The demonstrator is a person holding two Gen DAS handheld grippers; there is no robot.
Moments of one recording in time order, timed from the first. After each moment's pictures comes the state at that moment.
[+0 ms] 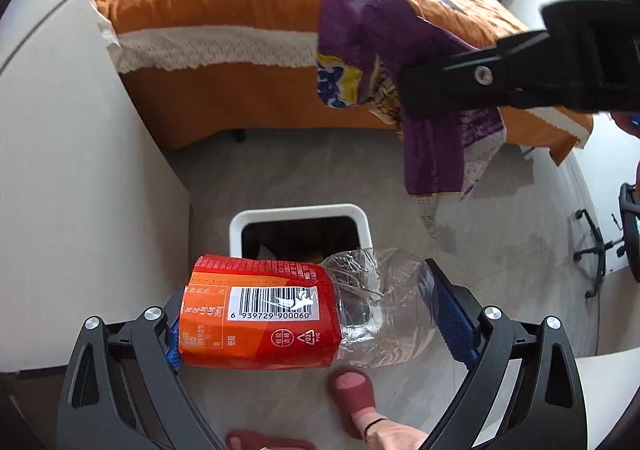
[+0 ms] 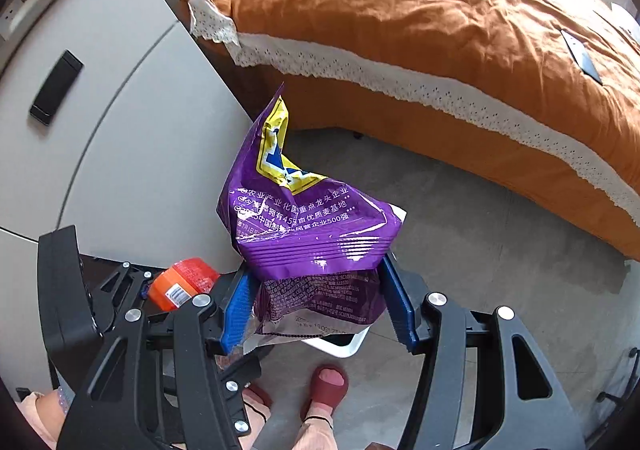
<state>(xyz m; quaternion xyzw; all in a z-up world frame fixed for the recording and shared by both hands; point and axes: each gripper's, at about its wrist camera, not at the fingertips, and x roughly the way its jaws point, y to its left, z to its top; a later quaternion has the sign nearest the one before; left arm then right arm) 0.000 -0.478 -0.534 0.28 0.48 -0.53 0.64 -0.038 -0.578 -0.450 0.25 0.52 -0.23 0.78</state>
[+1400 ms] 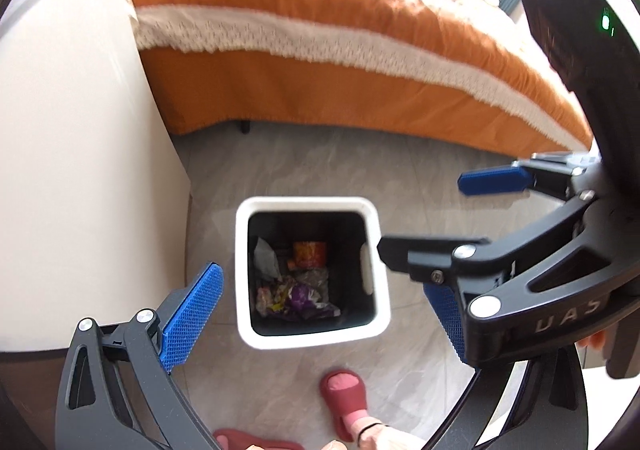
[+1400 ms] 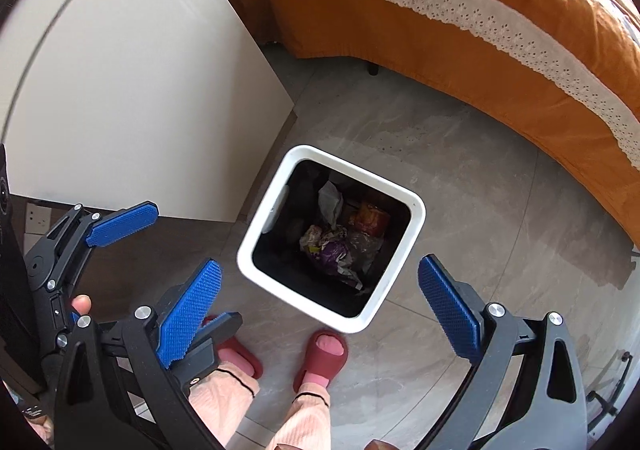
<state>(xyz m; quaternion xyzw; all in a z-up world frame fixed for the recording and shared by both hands) 0.016 -0.447 -0.521 0.23 0.49 -0.53 0.65 -0.033 -0.548 -0.511 0.27 0.57 -0.20 0.75</state>
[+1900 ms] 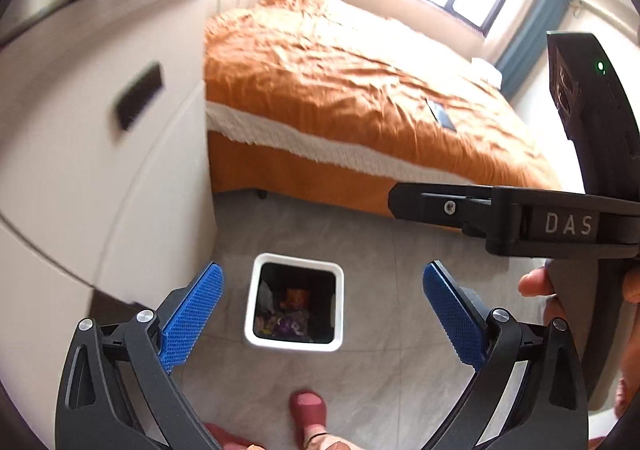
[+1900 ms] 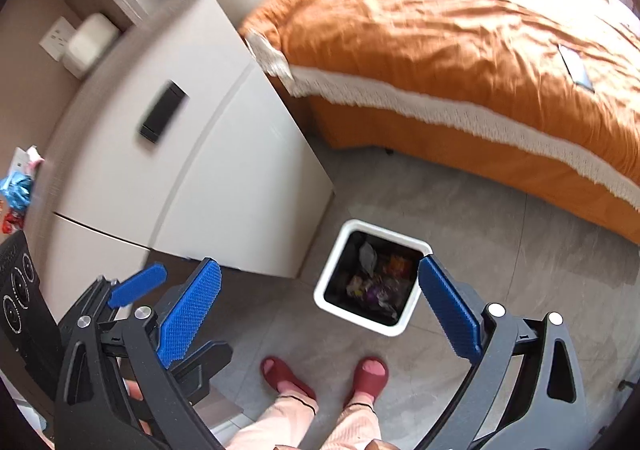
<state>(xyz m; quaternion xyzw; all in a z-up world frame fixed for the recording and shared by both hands) 0.014 -0.363 -0.324 0.12 0.45 -0.50 0.73 -0.047 -0.501 -0.309 0.27 0.45 -0.21 0.82</state>
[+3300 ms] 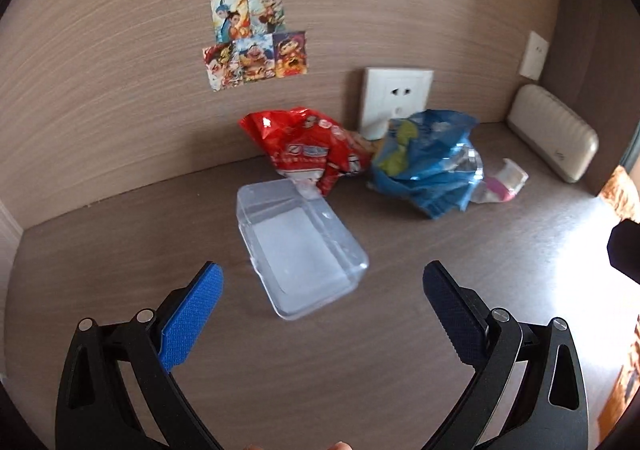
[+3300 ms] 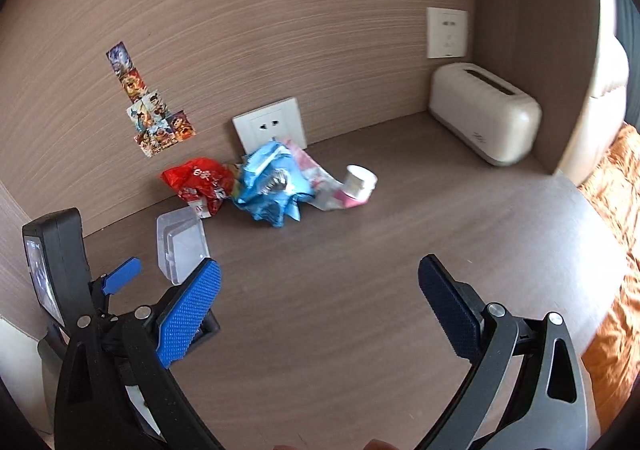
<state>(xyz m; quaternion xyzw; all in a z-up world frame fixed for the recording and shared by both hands) 0.242 -0.006 -0.207 -0.03 0.41 0.05 0.91 0.254 -0.179 -0.157 0.02 0.41 0.09 0.91</state>
